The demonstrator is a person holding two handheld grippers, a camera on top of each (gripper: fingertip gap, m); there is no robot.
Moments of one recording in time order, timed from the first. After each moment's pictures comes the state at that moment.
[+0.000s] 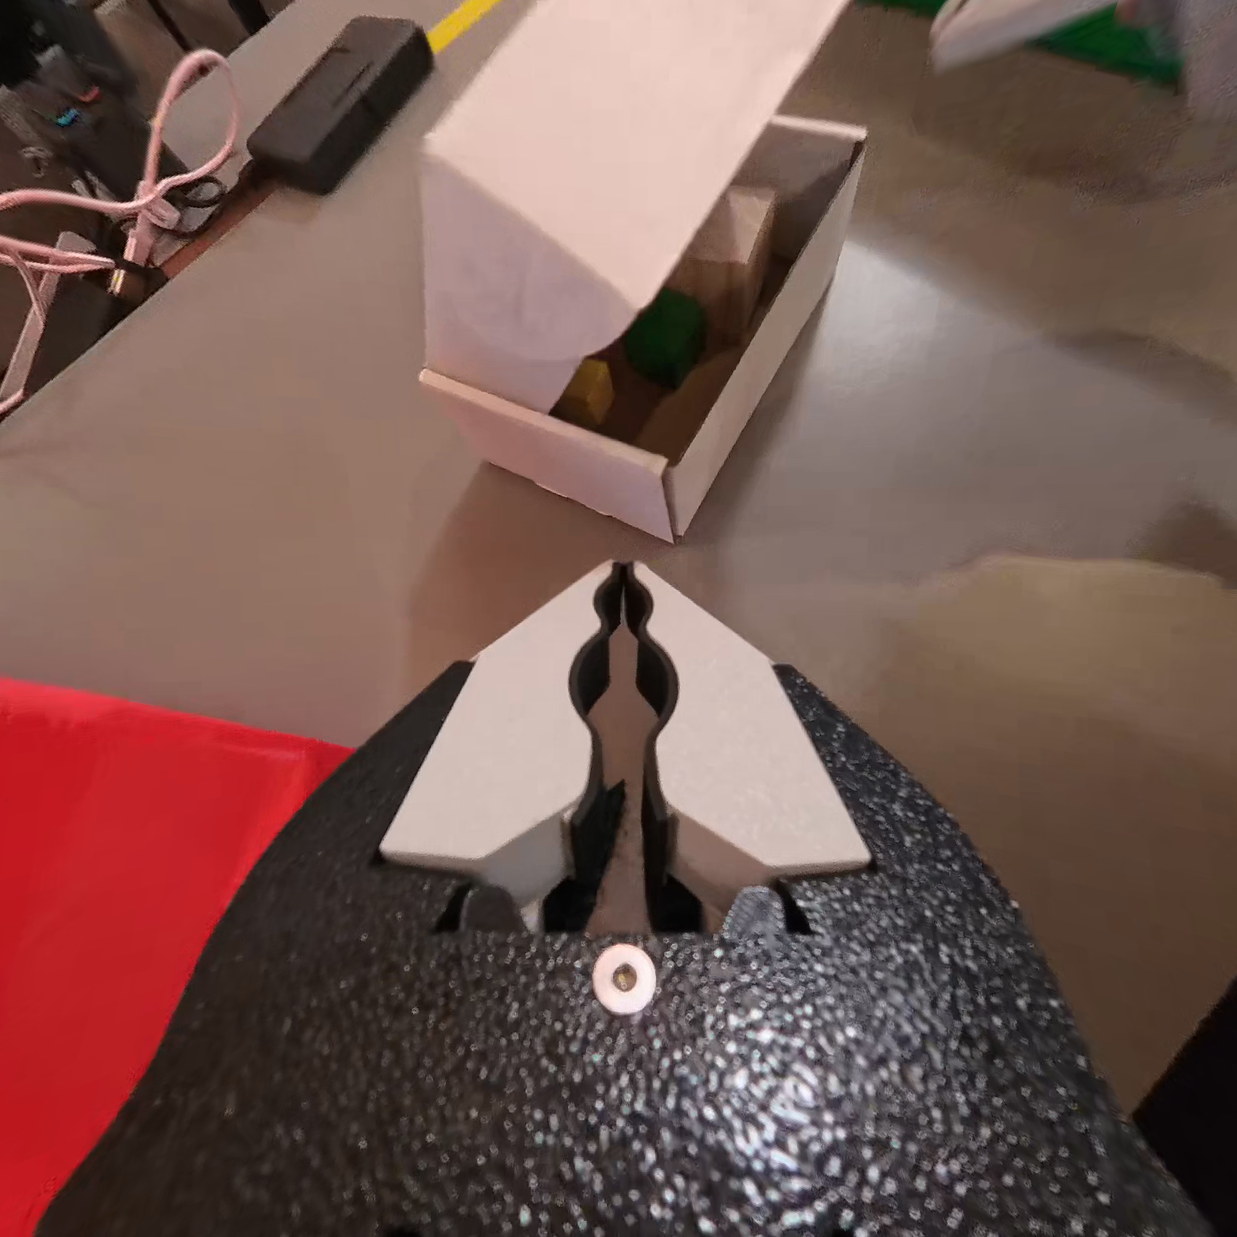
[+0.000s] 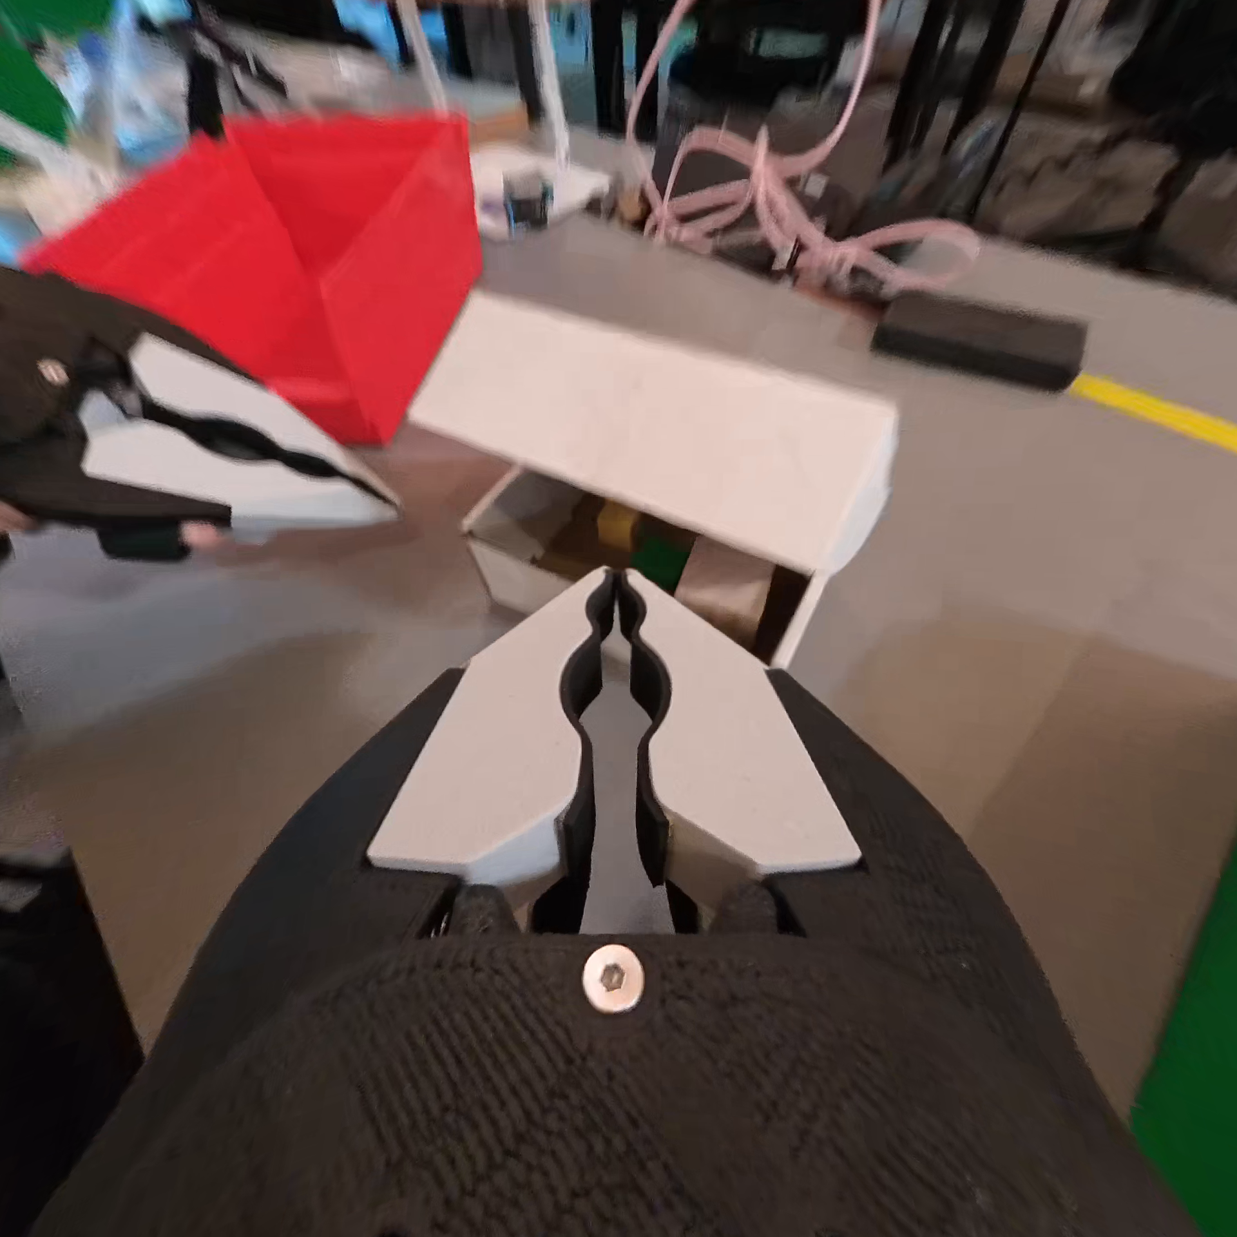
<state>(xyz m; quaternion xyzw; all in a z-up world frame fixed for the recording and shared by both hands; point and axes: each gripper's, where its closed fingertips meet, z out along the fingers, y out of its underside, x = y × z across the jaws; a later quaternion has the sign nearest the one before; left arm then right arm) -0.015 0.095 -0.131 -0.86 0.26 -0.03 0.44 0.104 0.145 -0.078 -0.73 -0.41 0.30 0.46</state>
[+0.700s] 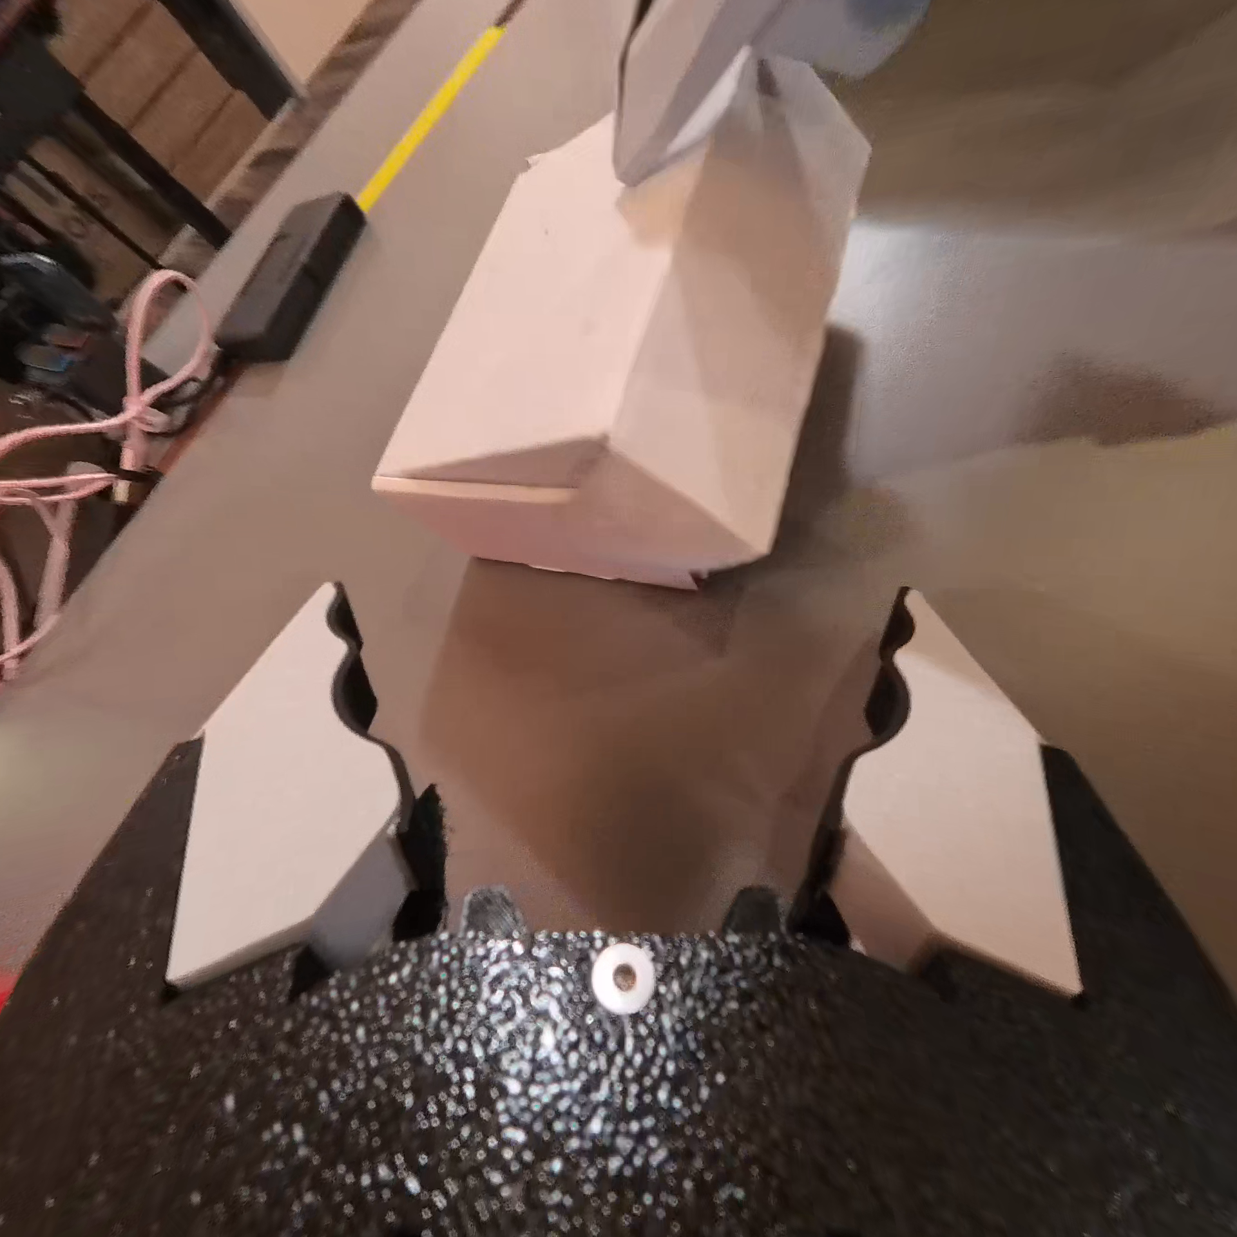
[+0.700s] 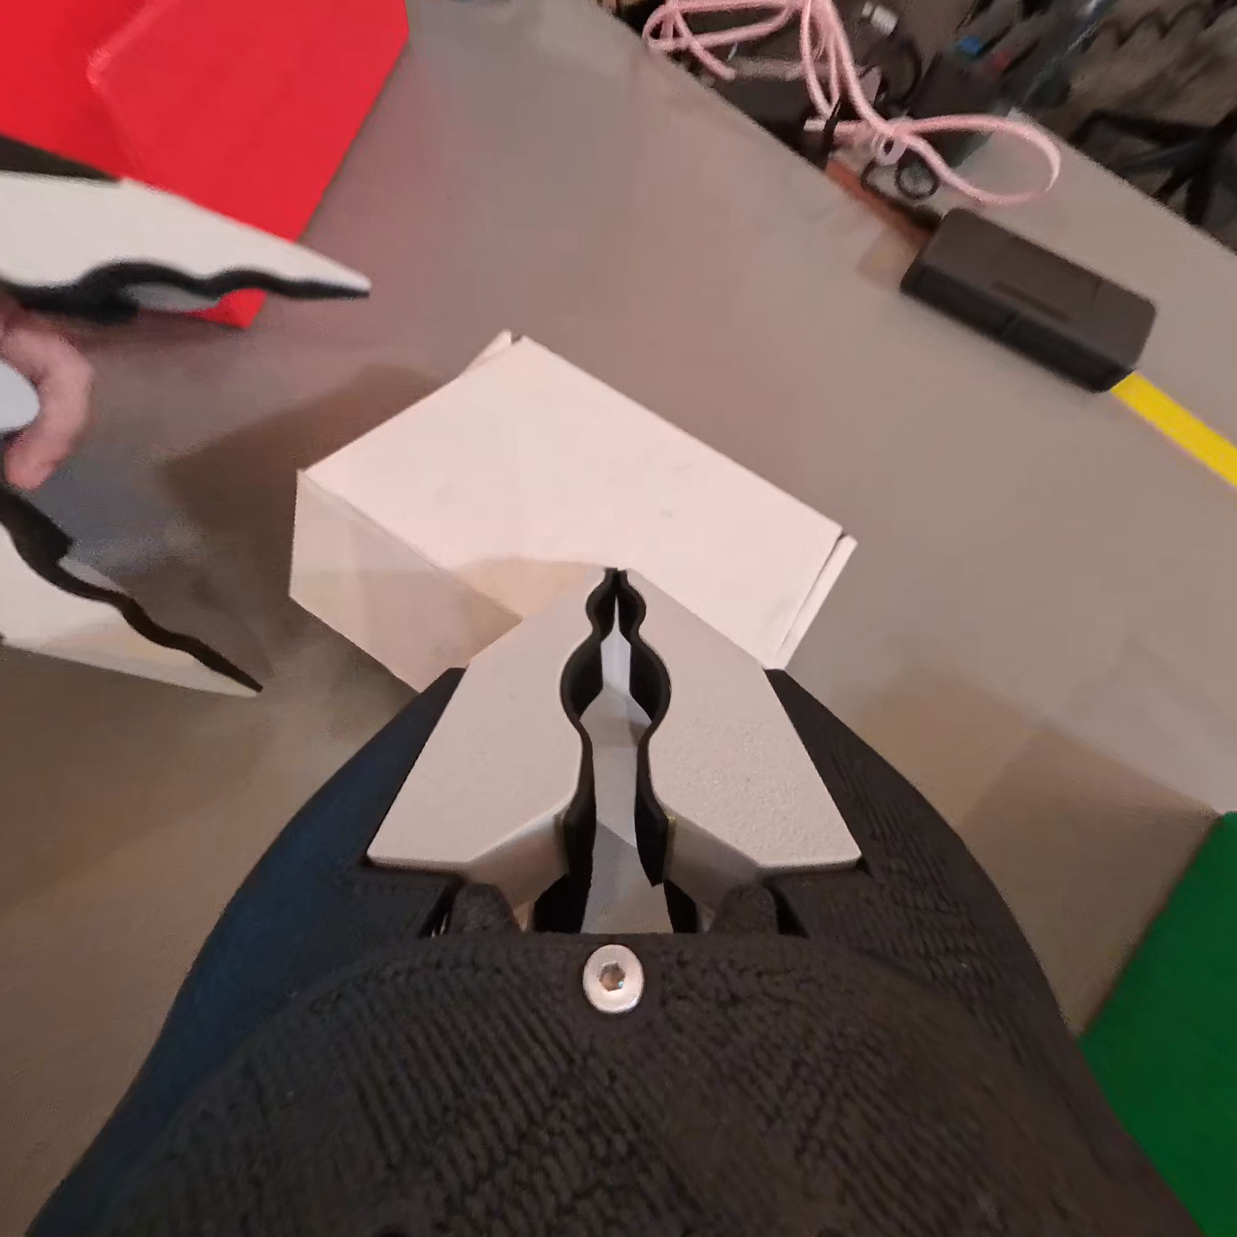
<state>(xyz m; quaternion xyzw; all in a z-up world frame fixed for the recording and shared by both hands) -0.002 0.126 -0.155 -0.79 0.39 -0.01 0.48 0.071 0.192 -0.111 -0.75 -0.49 0.20 0.39</state>
